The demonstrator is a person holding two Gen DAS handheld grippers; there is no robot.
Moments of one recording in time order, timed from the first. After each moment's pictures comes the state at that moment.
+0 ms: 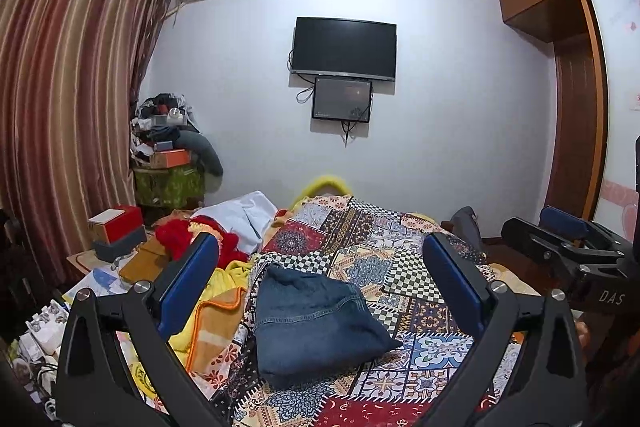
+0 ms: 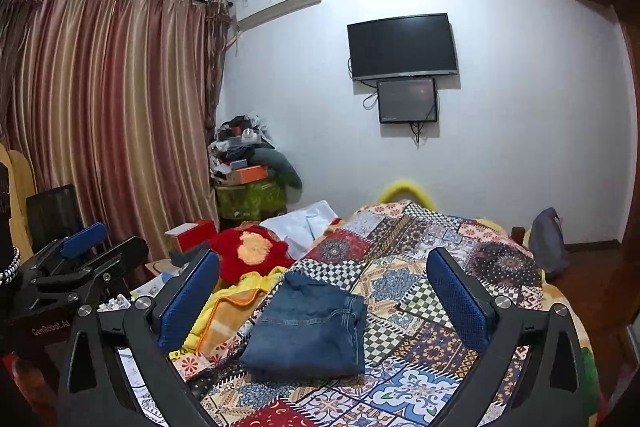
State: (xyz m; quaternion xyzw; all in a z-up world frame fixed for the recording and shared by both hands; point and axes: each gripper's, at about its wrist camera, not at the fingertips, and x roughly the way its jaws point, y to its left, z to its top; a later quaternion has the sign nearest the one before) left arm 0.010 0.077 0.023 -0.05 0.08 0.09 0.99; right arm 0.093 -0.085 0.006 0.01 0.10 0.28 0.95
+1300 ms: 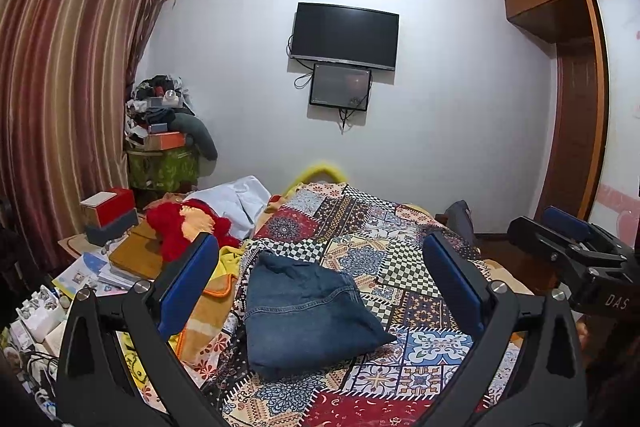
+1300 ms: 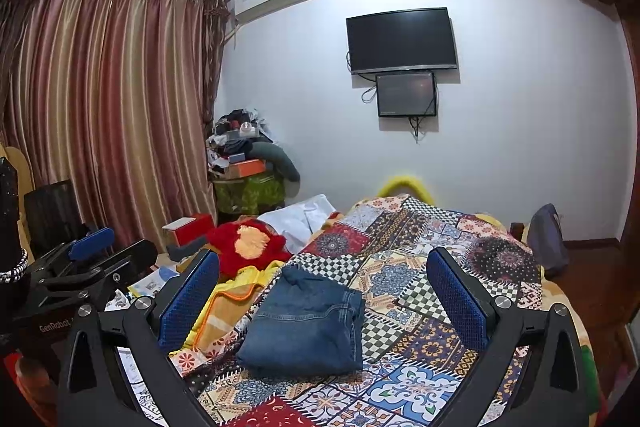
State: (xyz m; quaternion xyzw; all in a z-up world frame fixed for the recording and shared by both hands) left arm 0.019 0.094 0.018 -0.07 0.10 0.07 0.99; right arm 0.101 -0.085 -0.002 0.00 0.10 0.28 0.95
